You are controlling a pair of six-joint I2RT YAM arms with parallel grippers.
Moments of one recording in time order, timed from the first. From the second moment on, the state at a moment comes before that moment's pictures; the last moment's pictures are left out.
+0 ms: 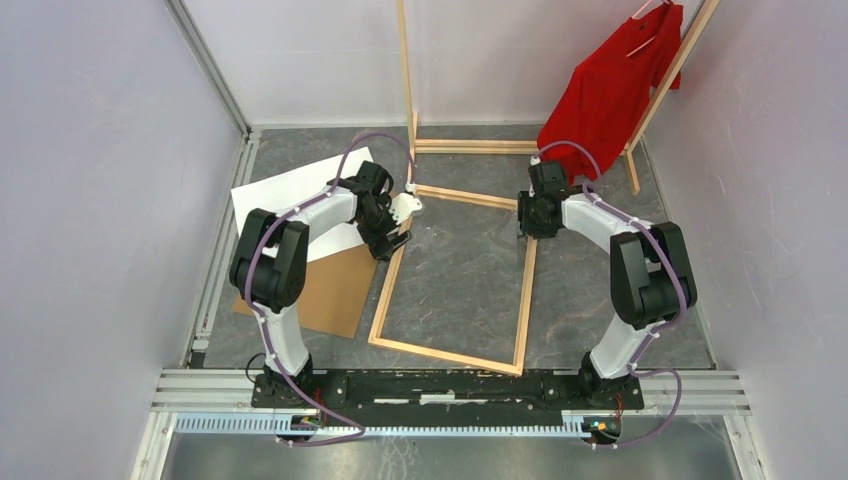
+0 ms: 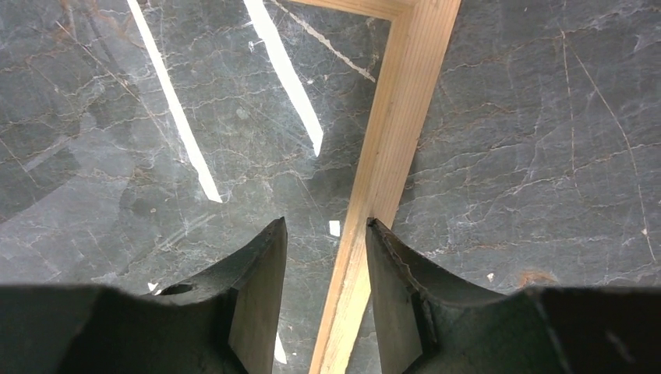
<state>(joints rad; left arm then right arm) -0.38 1.89 1.28 -0.65 0.23 0.69 0.25 1.75 1.11 -0.45 0.02 0.30</state>
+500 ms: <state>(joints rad) -0.38 1.90 1.28 -0.65 0.22 0.69 0.28 1.74 1.10 -0.42 0.09 0.30</state>
